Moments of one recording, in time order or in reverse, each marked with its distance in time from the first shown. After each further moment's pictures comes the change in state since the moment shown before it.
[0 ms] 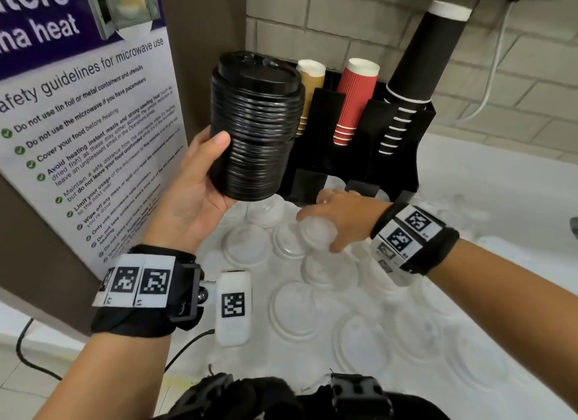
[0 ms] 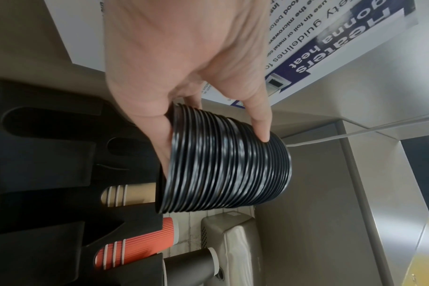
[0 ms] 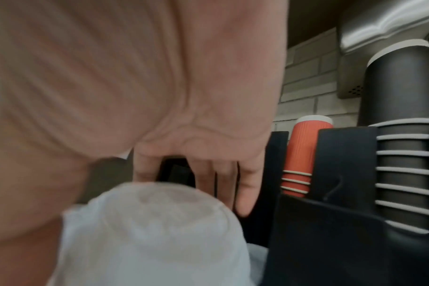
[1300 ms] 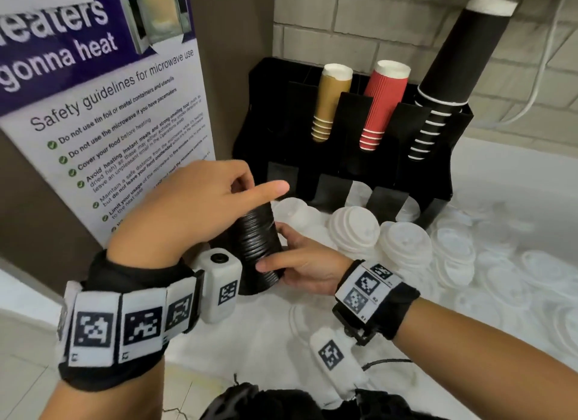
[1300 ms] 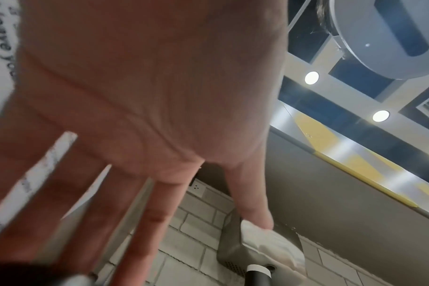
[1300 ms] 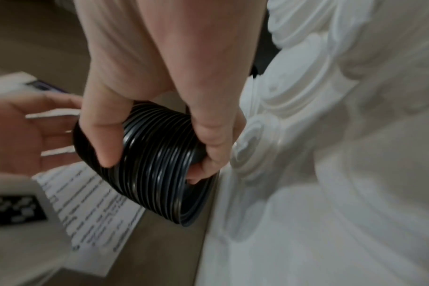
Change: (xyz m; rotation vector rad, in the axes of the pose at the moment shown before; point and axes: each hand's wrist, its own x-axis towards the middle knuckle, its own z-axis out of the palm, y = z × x) left_hand -0.033 0.047 0.016 1.656 -0.001 0.028; right_hand 0.026 -0.103 0.033 2.137 -0.204 -0.293
